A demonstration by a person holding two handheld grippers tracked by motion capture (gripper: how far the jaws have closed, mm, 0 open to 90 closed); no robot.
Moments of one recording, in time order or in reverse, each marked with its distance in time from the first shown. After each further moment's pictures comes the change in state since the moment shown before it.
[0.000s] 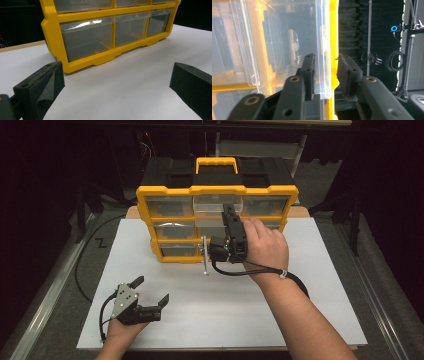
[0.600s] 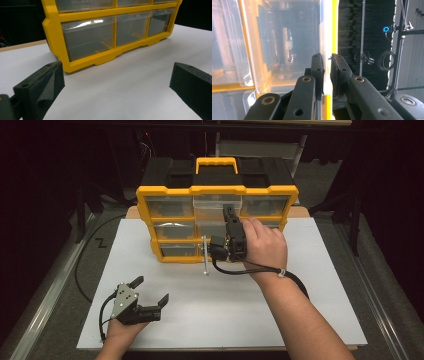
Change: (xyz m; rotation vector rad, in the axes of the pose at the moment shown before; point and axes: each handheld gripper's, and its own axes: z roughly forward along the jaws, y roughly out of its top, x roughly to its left) left arm 0.000 0.000 0.000 0.002 0.003 -0.002; right arm 0.008 -0.003 0.004 0.005 -0.063 -0.026
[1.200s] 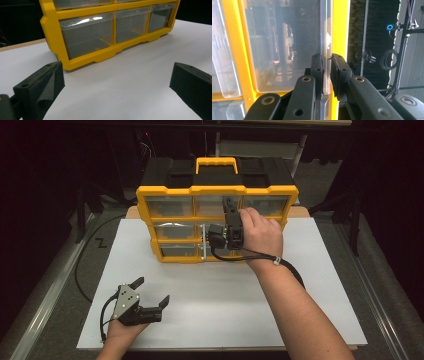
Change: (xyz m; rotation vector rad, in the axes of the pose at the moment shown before) left arm -0.003 -0.001 0.000 0.024 0.009 0.022; right arm 0.003 0.001 0.031 0.031 0.014 -0.021
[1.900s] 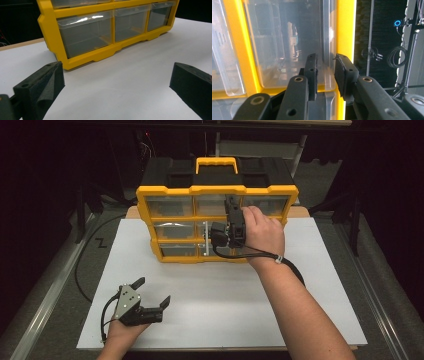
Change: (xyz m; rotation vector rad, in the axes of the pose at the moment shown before) left arm -0.002 -0.001 0.001 0.007 -0.003 0.007; right arm -0.001 -0.004 0.007 0.007 0.036 0.024
